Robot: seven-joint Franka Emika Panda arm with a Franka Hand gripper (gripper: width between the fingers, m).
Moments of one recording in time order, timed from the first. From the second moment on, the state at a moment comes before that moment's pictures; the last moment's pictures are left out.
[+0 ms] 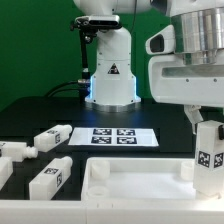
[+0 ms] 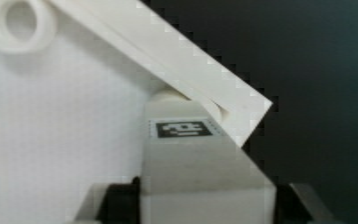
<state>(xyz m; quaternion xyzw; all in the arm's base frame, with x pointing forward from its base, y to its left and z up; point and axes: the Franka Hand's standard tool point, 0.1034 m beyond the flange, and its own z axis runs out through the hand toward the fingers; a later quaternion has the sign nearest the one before) 0.636 0.113 0.117 -0.87 0.49 0.00 0.09</state>
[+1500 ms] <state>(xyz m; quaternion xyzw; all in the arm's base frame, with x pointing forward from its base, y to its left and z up) 0.645 0.116 0.122 -1.00 -0.03 -0.01 0.05</state>
